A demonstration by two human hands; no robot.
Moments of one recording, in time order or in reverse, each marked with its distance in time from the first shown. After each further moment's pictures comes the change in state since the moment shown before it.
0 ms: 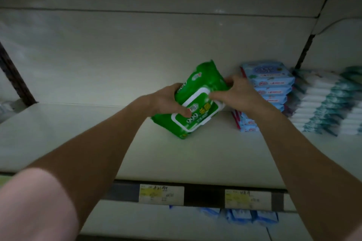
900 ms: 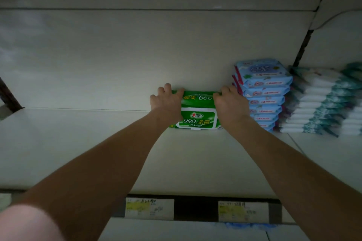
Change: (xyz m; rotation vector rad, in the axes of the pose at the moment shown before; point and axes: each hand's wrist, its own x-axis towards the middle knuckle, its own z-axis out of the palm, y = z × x) left_hand 0.048 -0.002 0.038 1.058 0.335 -0.158; right_hand 0.016 0.036 0.027 -1.019 0.092 -0.246
